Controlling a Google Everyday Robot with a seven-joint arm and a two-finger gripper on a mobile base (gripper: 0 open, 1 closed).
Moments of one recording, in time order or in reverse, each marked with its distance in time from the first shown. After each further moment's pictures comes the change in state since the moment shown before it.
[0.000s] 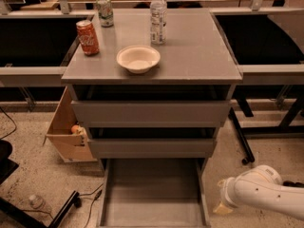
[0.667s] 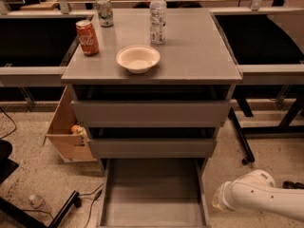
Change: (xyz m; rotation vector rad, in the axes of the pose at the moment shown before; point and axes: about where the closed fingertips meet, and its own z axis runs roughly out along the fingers) arm 0.009 0.010 0.042 -0.040 -0.014 0.016
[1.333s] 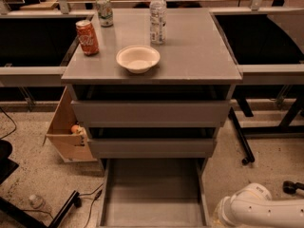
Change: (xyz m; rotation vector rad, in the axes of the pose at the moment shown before) arm 0.028 0.046 0.034 -0.061 0.037 -0.010
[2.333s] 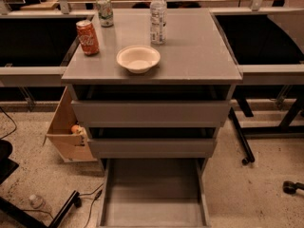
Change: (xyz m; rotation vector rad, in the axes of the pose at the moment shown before) arm 0.076 0.077 0.139 -0.009 -0.102 0.083
